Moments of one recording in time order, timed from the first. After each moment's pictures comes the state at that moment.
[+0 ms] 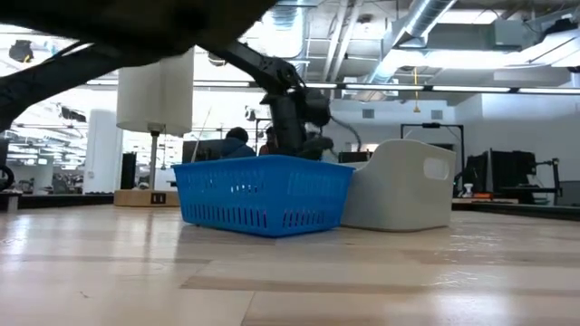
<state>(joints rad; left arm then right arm) 0.53 2.46 2.20 -1.10 0.14 -0.24 0.65 1.30 2.19 -0.75 0.37 0.24</state>
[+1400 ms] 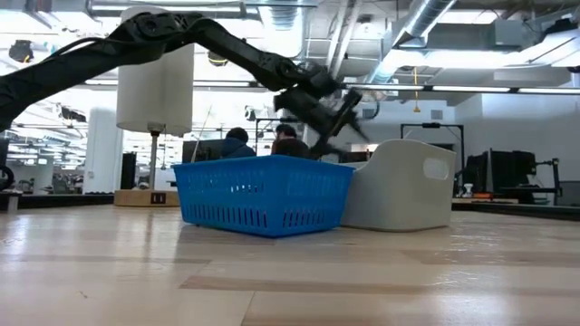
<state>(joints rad) 0.52 2.44 2.20 -0.53 0.56 -0.79 0.65 1.30 2.19 -0.72 0.37 0.22</state>
